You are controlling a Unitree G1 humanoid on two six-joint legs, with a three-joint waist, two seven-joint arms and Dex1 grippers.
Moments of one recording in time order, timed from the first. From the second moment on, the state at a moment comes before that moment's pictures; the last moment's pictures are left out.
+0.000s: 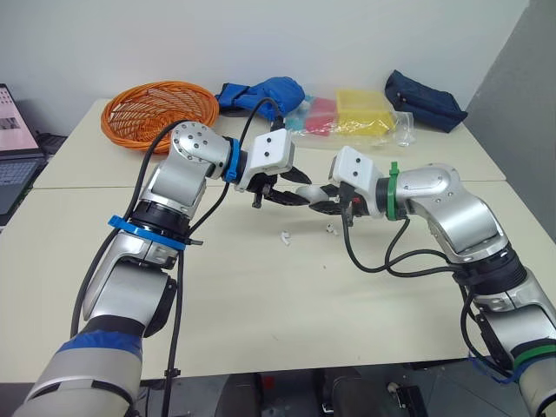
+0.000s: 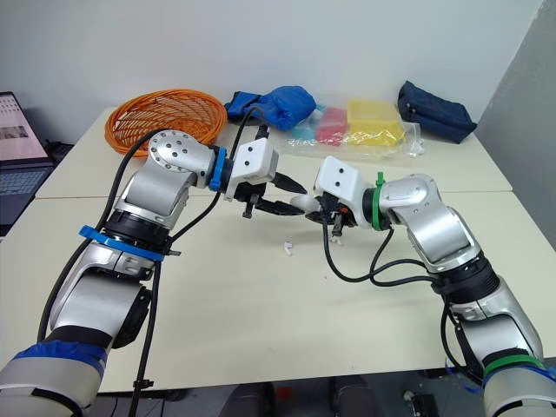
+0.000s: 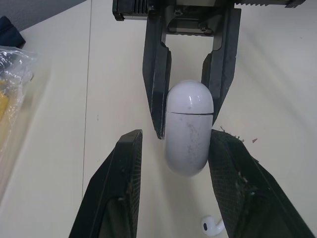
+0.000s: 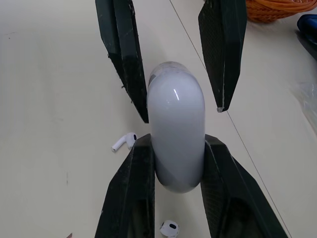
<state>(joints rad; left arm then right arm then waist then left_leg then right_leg) -1.10 0.52 -0.29 0.47 -0.10 0.10 -1.41 -0.86 -0.58 0.34 -0.11 0.14 0.65 0.98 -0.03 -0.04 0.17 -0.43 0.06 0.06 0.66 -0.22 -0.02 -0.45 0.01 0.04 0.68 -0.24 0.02</state>
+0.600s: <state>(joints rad) -1.08 0.53 -0.30 0.41 -0.09 0.15 -1.44 -0.86 -0.58 0.34 -0.11 0.14 0.65 0.99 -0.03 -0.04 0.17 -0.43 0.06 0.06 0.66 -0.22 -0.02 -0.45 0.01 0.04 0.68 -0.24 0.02</state>
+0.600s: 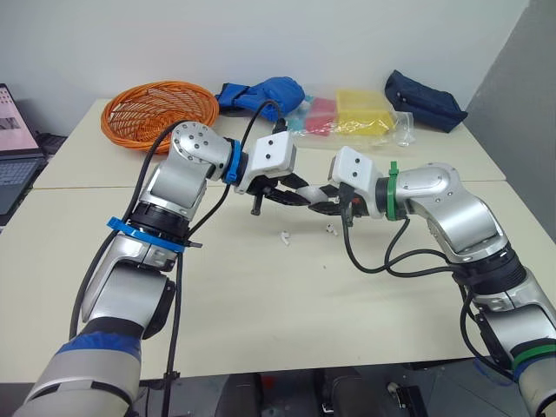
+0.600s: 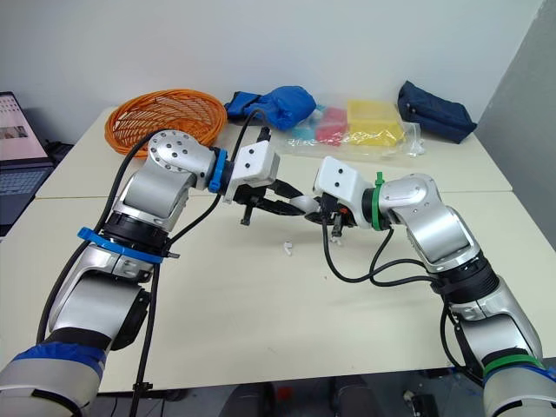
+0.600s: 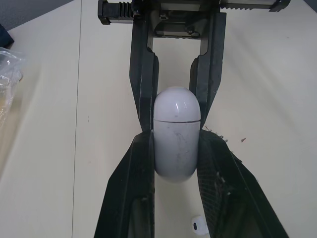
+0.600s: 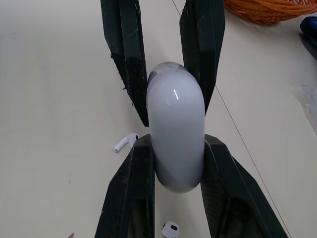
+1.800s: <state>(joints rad) -0.84 0.48 -0.03 0.27 -0.41 0.71 -1.21 -0.80 -0.59 0.11 -0.30 0.30 0.81 0.88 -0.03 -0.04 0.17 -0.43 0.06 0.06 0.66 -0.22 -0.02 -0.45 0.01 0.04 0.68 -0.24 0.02</state>
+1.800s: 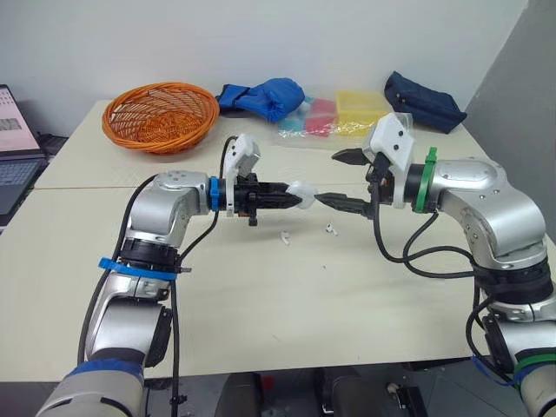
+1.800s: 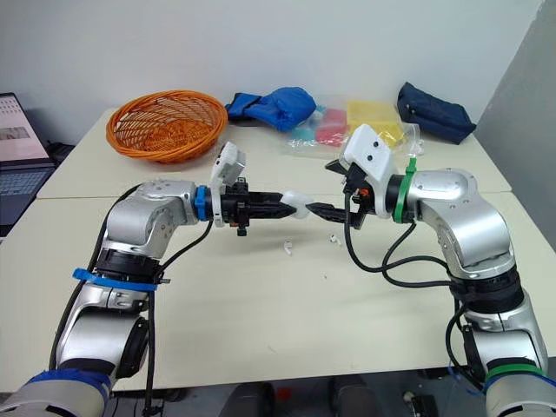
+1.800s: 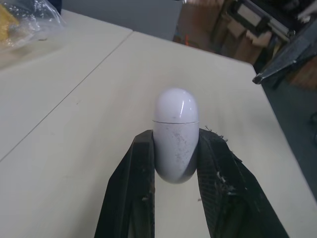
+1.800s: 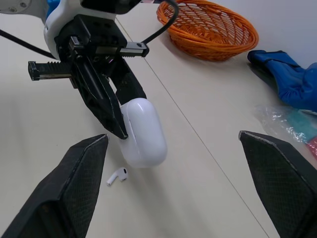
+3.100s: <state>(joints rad) -0.79 0.48 -0.04 0.10 -0.52 0.82 -1.13 -0.85 -0.57 0.16 -0.11 0.25 0.70 0.78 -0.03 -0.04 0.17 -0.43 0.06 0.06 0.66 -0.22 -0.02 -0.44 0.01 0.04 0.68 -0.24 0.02</state>
